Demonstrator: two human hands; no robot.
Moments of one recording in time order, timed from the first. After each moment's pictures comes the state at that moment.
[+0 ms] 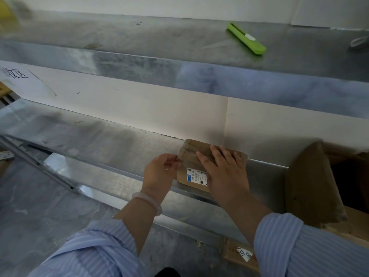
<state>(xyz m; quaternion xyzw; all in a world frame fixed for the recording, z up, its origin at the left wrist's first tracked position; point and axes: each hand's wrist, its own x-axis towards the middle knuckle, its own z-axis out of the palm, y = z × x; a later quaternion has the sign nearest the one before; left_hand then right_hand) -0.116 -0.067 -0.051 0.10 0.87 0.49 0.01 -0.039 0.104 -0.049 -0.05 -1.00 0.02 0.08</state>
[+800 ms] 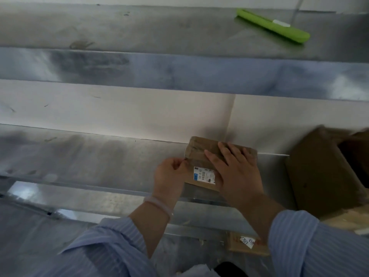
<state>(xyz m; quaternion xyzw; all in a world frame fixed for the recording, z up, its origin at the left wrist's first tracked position) -0.150 -0.059 -0.056 0.06 0.84 0.53 0.12 -0.048 0.086 -0.045 -0.13 -0.99 -0.01 0.10</state>
